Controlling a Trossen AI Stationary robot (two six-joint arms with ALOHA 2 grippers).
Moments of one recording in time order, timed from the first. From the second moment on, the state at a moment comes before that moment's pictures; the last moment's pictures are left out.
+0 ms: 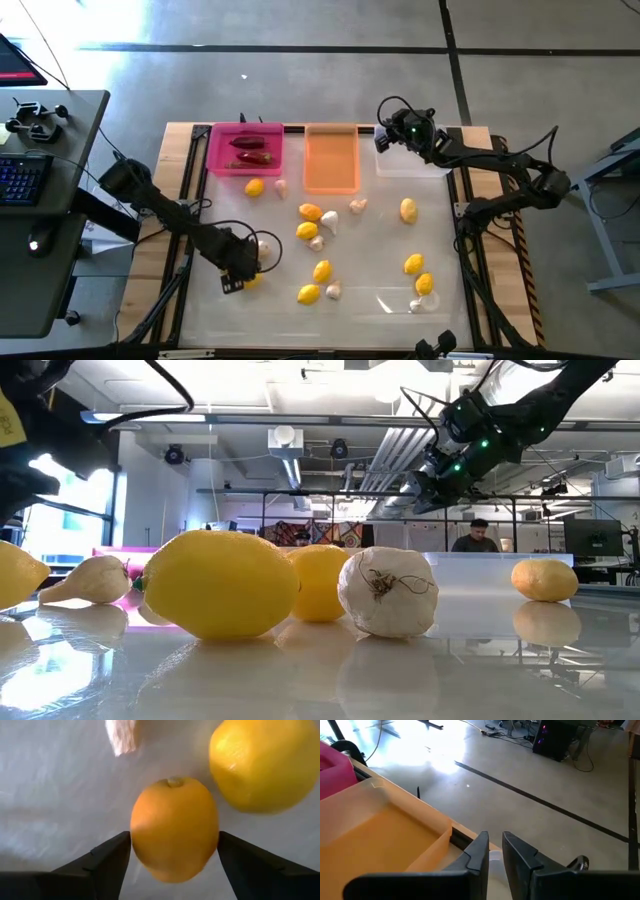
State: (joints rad) left arm -0.56 1.51 0.86 -0.97 0.09 -0.87; right arm -0.70 1.34 0.69 0.22 0.28 0.03
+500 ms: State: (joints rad) left arm -0.44 1.37 0.85 -1.04 0.01 -0.63; right arm -0.67 1.34 0.69 0.22 0.27 0.02
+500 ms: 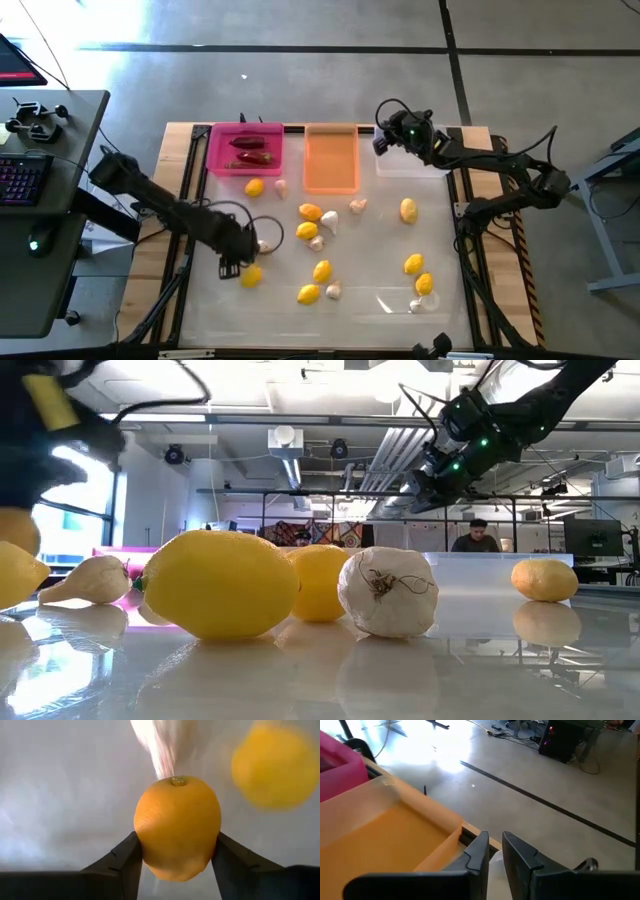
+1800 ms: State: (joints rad) left arm 0.40 1.38 0.71 0.55 0.38 -0.09; right arm -0.41 1.35 0.69 0.50 -0.07 -0.16
